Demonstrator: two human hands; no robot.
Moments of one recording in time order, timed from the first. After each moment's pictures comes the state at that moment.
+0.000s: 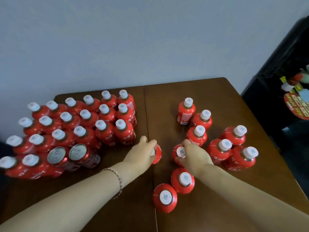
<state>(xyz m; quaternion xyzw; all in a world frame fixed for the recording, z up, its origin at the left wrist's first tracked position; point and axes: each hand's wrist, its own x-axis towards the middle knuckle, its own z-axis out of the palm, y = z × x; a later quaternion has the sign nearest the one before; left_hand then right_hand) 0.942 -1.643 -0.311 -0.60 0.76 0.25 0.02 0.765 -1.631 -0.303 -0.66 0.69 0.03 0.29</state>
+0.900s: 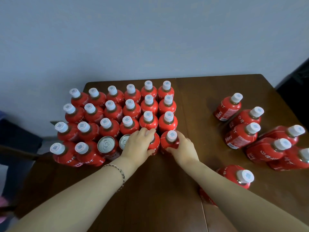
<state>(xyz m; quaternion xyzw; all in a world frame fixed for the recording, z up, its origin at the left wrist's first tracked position) 1.116 -1.646 -0.343 -0.60 0.79 0.14 -0.04 0.954 -1.639 -0.332 -0.55 0.71 -0.16 0.42</state>
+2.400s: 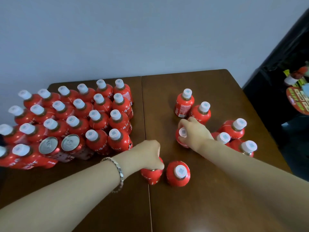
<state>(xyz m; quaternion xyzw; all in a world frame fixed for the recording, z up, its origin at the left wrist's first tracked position) 0.913 -1.640 -0.299 -0.57 0.73 0.35 0.16 0.743 -1.669 -0.310 -0.71 0.66 -0.01 0.24</state>
